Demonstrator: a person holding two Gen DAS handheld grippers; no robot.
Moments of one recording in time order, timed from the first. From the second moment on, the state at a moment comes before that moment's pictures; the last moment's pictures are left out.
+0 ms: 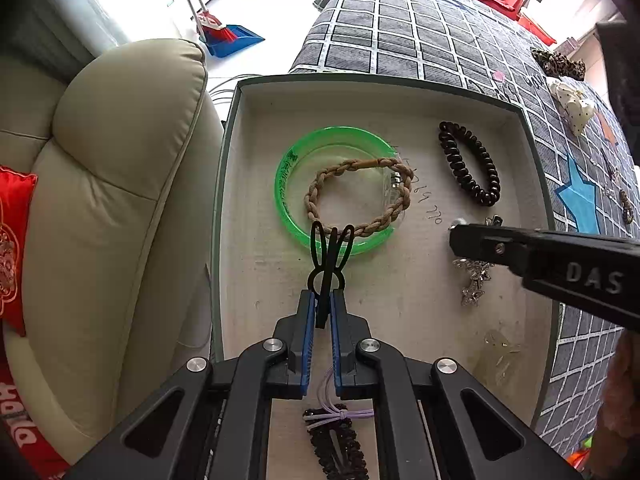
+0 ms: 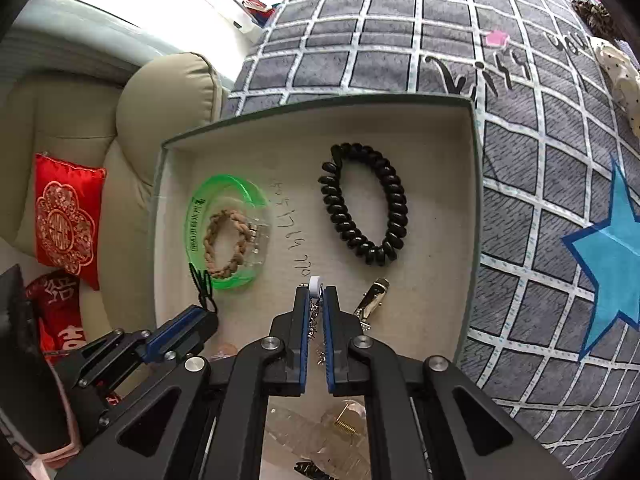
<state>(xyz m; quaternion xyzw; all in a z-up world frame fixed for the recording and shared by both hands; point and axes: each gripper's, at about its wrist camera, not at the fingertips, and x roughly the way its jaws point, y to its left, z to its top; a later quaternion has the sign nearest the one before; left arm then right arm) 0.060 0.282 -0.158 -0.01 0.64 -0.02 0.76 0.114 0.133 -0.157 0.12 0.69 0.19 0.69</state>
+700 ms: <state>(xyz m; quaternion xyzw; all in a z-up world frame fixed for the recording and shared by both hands) 0.053 0.272 -0.141 0.00 0.64 -0.01 0.77 0.106 0.118 -0.124 0.14 0.67 0.20 0.70</state>
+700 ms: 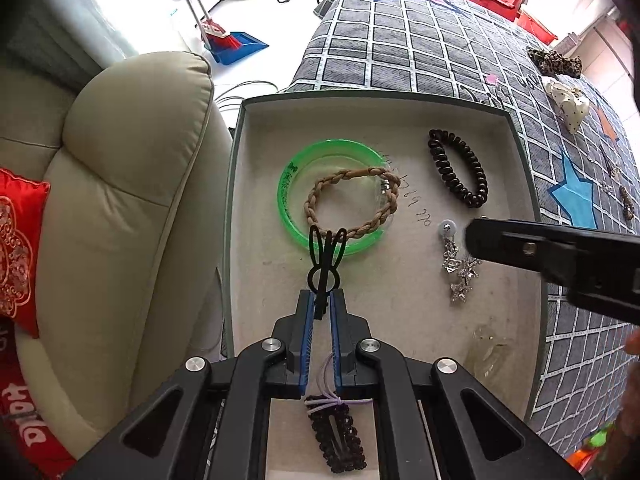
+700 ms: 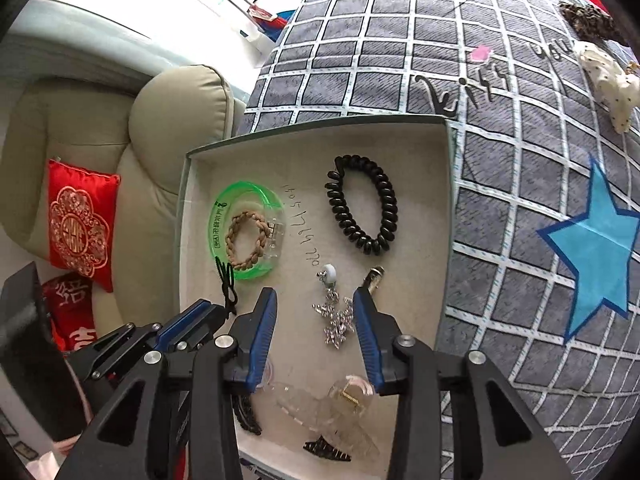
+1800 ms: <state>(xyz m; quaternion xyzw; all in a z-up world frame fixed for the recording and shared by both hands) 0.029 0.250 -0.100 0.03 0.62 -0.02 0.79 0.062 0.066 -0.085 0.13 0.67 0.16 0.71</state>
